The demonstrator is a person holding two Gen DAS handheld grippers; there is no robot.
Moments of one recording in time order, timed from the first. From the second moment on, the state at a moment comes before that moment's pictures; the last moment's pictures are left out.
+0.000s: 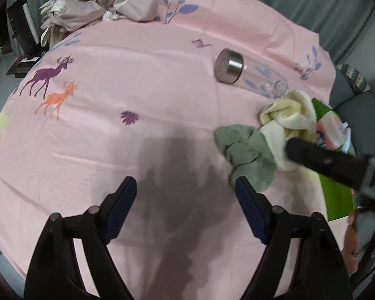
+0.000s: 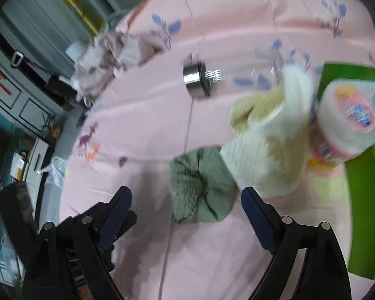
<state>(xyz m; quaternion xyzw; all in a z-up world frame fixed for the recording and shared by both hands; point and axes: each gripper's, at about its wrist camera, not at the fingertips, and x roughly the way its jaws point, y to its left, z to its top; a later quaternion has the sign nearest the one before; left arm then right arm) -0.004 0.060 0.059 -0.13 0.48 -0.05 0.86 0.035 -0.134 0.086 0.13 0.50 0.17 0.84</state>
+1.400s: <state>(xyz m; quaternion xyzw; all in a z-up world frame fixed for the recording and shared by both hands) -0.008 0.044 0.047 -0.18 0.54 -0.11 0.81 0.016 -0.141 0.074 0.15 0.53 0.22 0.80</state>
